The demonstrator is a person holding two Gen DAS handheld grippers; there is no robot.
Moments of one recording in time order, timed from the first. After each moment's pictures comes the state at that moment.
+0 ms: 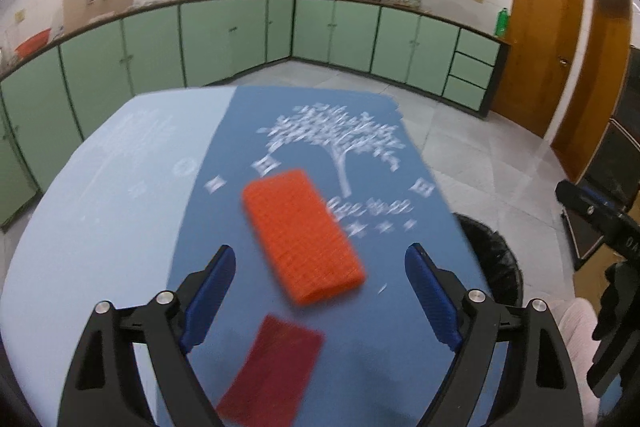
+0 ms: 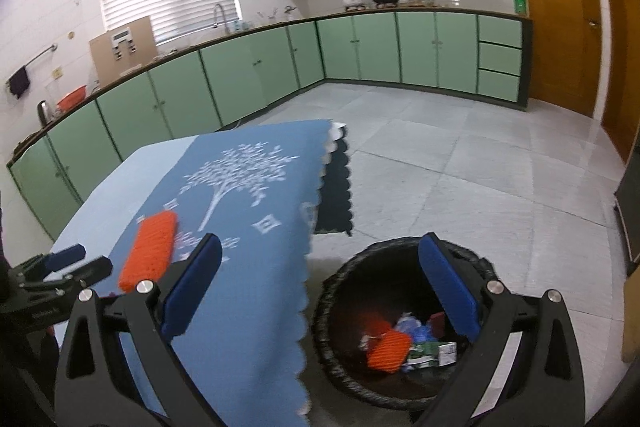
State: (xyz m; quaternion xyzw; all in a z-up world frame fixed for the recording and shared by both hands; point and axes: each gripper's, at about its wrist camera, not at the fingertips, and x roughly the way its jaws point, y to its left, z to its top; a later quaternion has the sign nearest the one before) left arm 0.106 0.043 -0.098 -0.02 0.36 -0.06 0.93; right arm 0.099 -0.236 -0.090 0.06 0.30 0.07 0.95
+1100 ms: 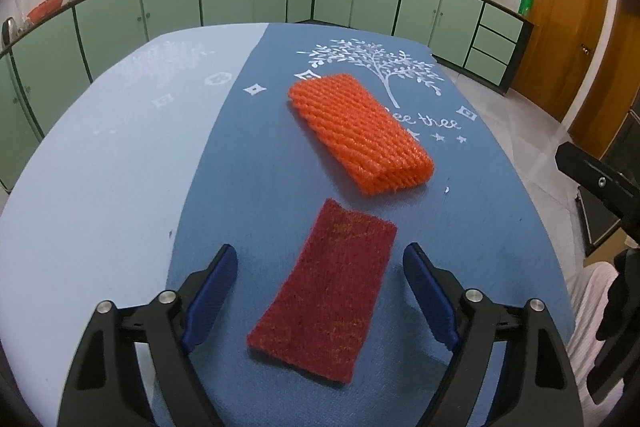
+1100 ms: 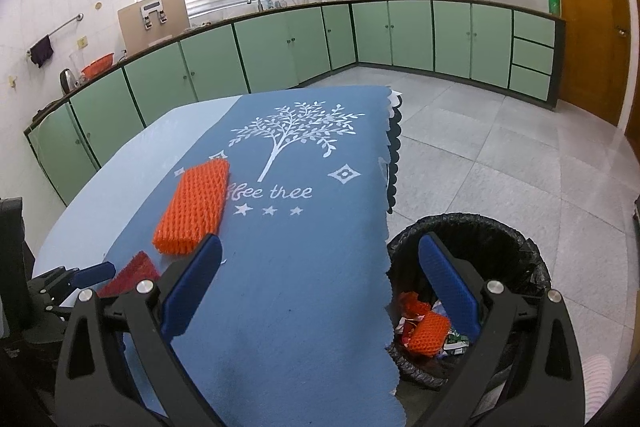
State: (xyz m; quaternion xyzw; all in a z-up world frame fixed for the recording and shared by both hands) left arm 0.080 0.069 -0.152 -0.03 0.42 -0.03 0.91; right arm 0.082 -0.177 -0.120 0.04 0.32 0.11 0.94
